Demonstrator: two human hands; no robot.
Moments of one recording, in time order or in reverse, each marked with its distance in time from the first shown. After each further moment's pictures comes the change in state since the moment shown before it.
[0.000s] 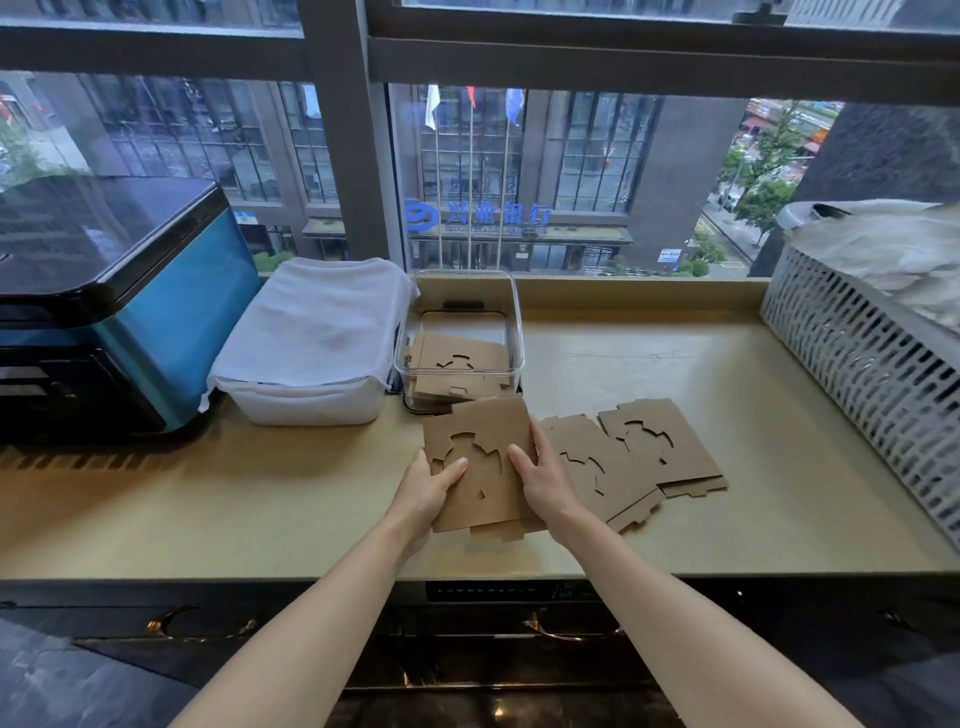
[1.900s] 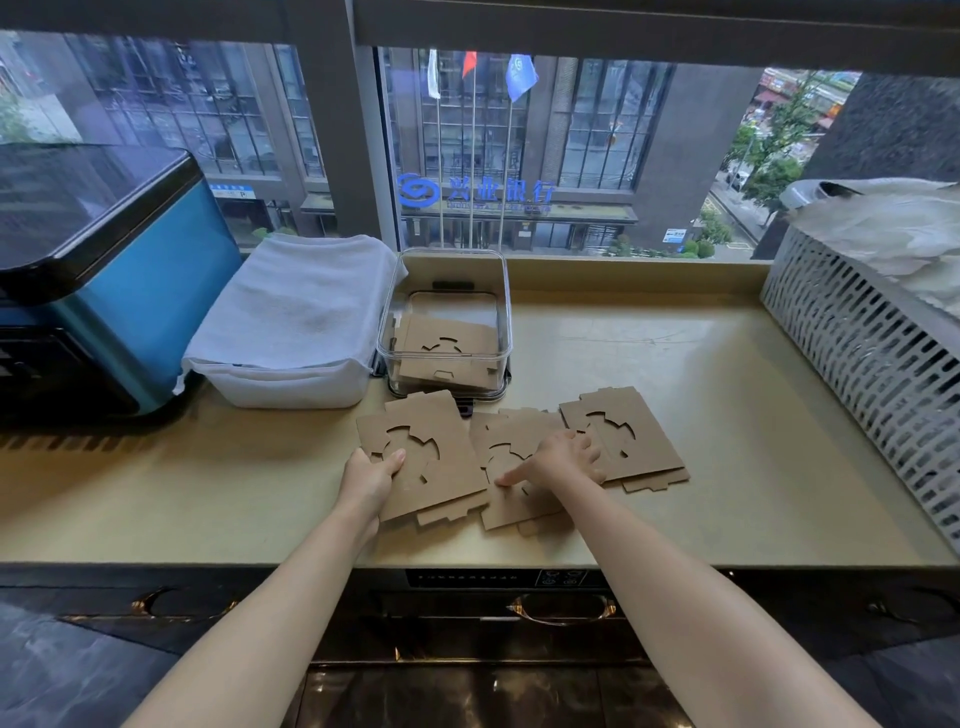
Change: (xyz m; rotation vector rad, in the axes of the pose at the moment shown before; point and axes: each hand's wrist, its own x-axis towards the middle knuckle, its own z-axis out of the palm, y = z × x) left_hand 0.012 -0.005 -0.024 -0.013 0.298 -0.133; right_hand 0.037 0.003 -0.023 -0.855 0.089 0.465
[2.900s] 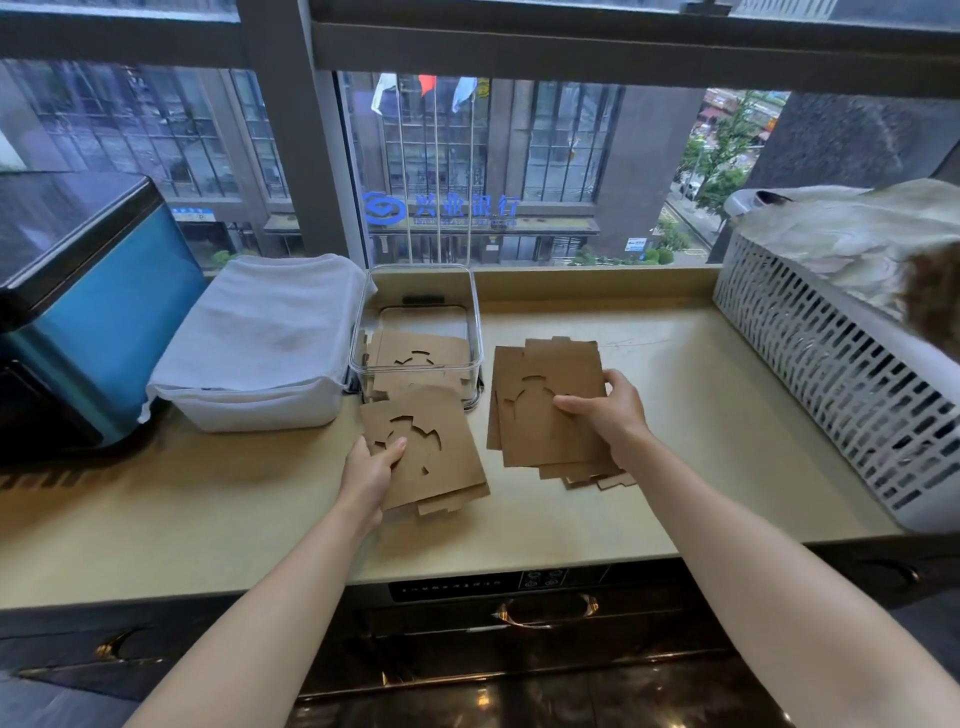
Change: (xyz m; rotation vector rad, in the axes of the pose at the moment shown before) left_hand -0.004 0.016 0.023 -0.110 -0.130 0.116; right_hand 0.000 0.044 -0.082 0.881 0.145 -0.246
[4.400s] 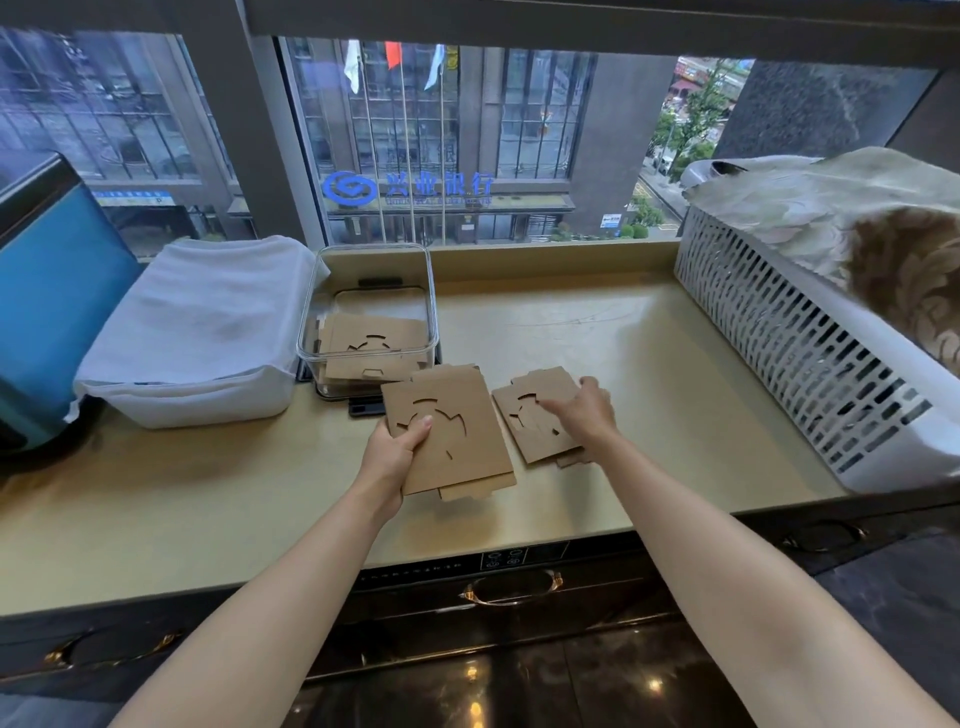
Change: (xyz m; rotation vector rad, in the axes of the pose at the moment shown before) left_hand -0.015 -0.011 0.059 -0.021 -0.196 -0.028; right_hand 0.022 0.036 -0.015 -0.417 0.048 0.092
